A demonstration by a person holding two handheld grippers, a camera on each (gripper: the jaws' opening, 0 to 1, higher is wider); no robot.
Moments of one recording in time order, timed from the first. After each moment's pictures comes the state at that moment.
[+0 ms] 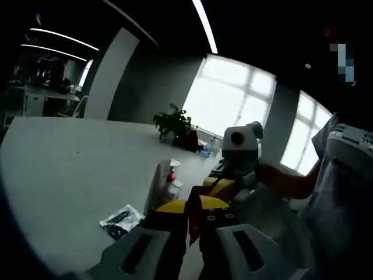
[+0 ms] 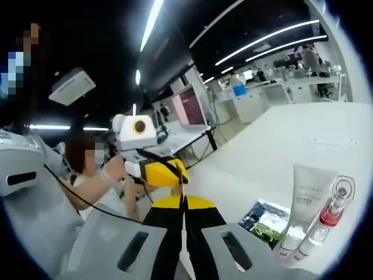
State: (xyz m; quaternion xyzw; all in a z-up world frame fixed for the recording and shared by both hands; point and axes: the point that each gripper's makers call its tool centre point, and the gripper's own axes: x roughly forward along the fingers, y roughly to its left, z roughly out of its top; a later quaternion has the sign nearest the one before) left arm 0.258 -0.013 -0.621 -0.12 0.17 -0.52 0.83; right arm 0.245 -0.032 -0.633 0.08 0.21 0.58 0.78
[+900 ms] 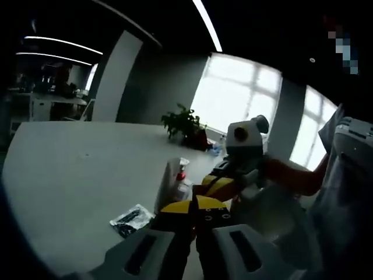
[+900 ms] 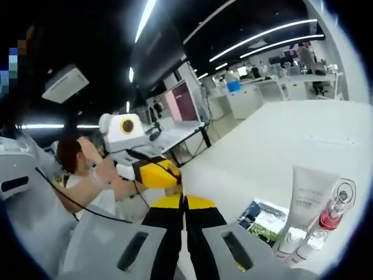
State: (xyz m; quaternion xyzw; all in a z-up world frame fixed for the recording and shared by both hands) left arm 0.263 -0.003 -0.625 -0.11 0.16 -0.49 0.85; right arm 0.256 -0.023 -0.640 0.06 0.22 0.56 0.79
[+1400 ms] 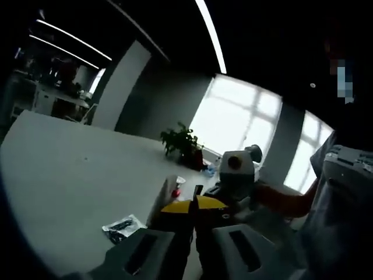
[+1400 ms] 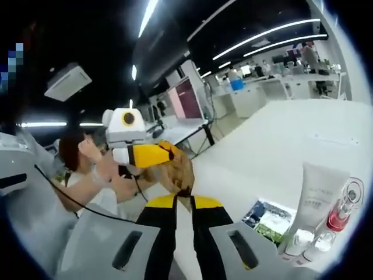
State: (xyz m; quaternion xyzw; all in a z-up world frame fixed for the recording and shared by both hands) left arm 0.268 0.009 -0.602 -0.19 0.12 -0.48 0.85; right arm 0.253 -0.013 -0.645 0.07 0.23 0.57 0.78
